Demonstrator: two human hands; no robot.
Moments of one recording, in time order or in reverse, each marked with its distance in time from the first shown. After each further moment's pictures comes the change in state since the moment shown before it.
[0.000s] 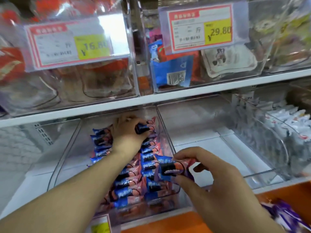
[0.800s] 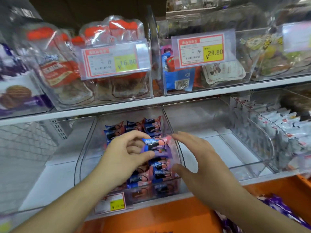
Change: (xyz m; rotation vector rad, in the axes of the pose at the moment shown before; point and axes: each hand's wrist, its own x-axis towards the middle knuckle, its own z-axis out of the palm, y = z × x) left_hand -0.106 0.037 -0.117 -0.652 -0.287 -0.133; right_hand 0.005 -0.010 0.006 -0.158 -0.049 -0.138
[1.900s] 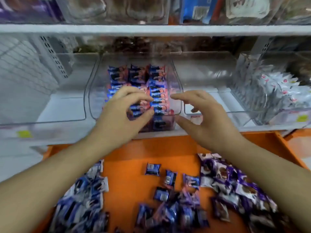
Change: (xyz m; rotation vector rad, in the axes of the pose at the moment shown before) left_hand -0.075 -0.015 -0.001 0.381 0.113 0.363; right_hand -0.033 0.006 -0.005 -0.045 -0.025 -0.244
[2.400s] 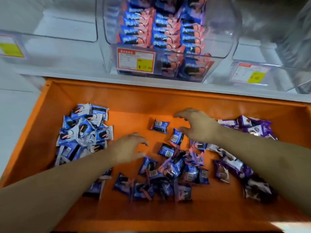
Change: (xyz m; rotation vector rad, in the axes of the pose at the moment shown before) left_hand -0.233 -0.124 0.119 -0.020 -0.900 -0.518; right_hand -0.062 0.083 0.151 -0.271 -0.783 0.234
